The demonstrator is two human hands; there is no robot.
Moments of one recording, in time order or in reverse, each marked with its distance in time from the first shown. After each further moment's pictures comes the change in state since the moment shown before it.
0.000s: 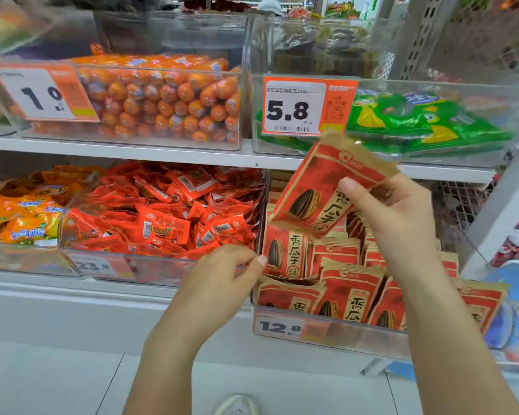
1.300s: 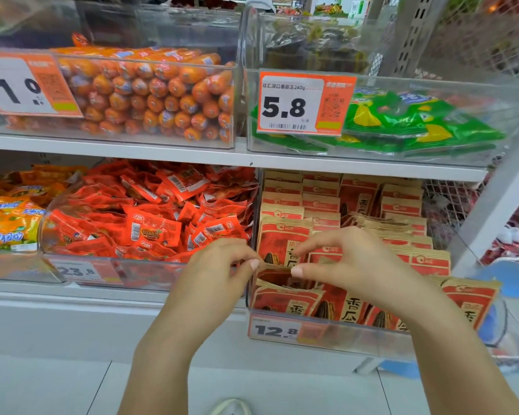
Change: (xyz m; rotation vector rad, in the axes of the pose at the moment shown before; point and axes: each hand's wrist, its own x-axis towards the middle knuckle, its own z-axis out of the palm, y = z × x) left_hand 0.007 -0.002 0.000 -0.055 0.031 0.039; right_hand -0.020 -0.012 0.009 -0.839 -0.642 0.404
